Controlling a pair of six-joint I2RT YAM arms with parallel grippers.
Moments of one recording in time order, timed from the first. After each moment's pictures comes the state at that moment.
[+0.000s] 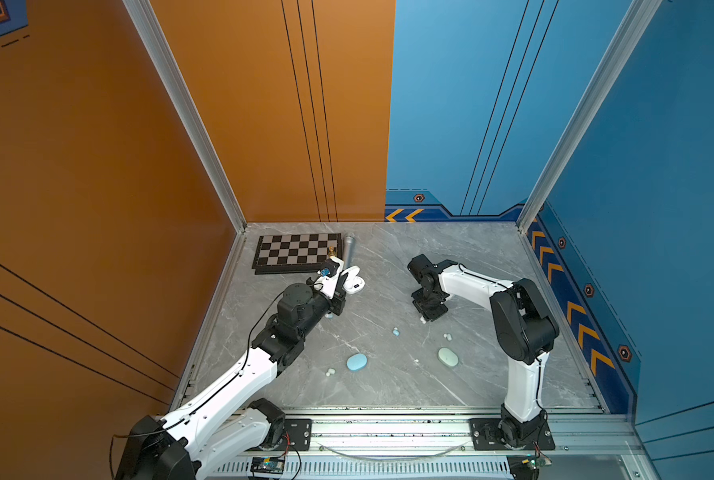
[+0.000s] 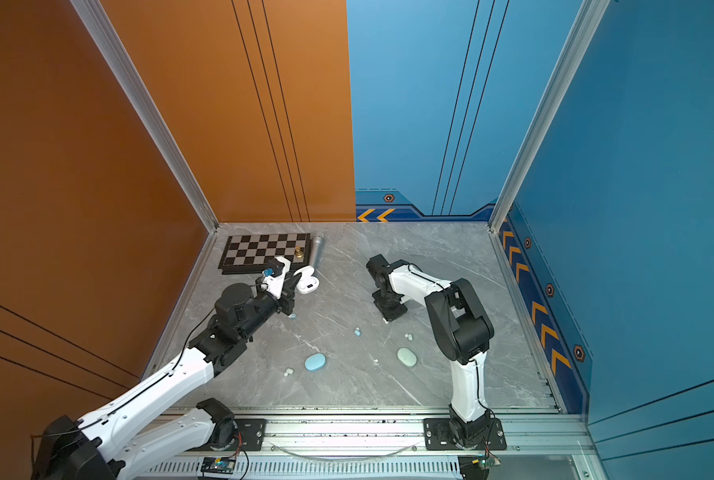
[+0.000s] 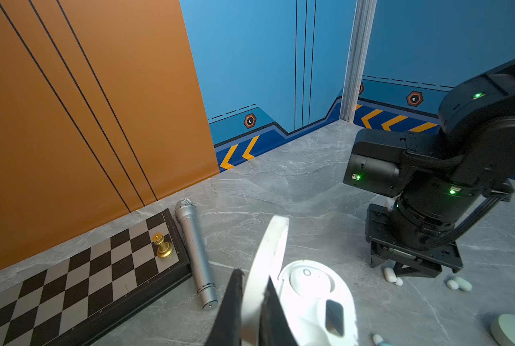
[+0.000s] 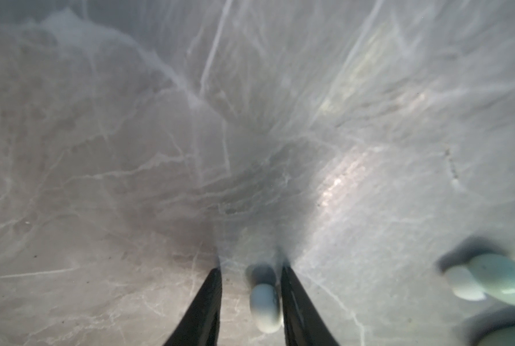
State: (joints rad) left arm -0.53 0.98 0.62 0.22 -0.02 0.09; right arm 0.50 1.98 1.38 -0.87 0.01 1.49
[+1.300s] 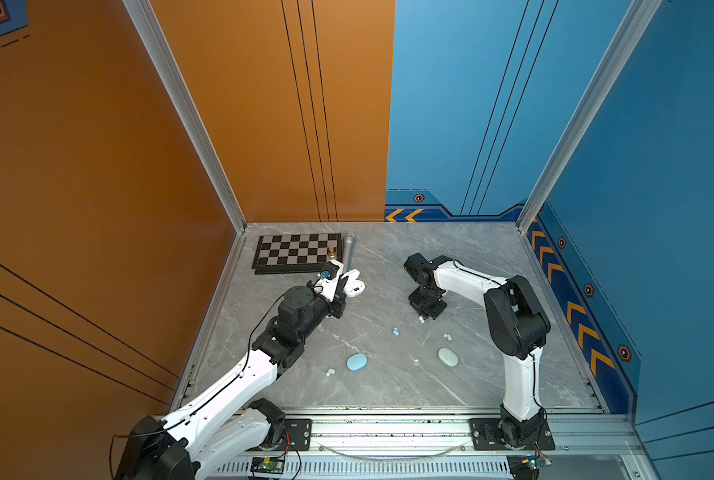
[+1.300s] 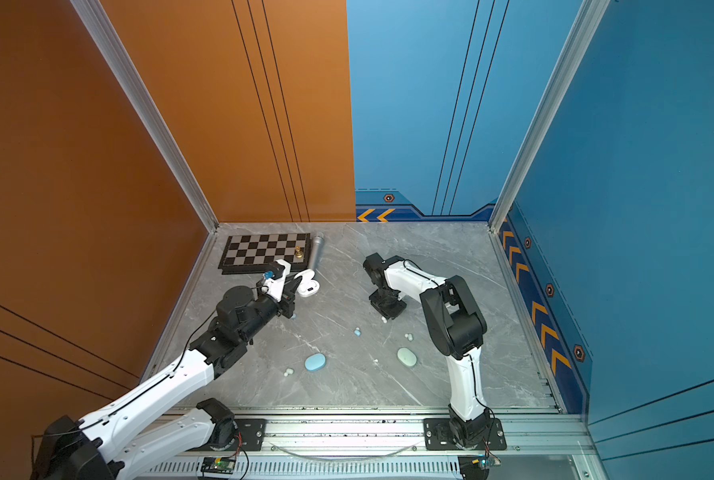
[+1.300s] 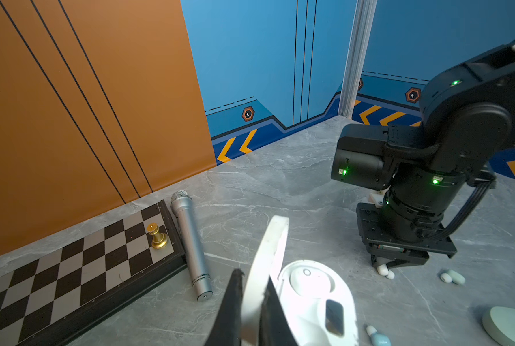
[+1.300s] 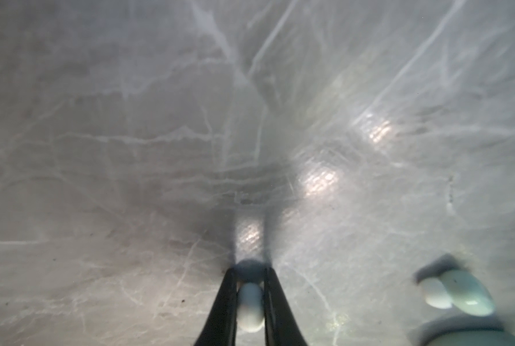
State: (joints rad) left arm -0.54 0.99 0.59 0.22 -0.02 0.06; right arm 0.51 2.04 1.47 -0.98 0.01 1.25
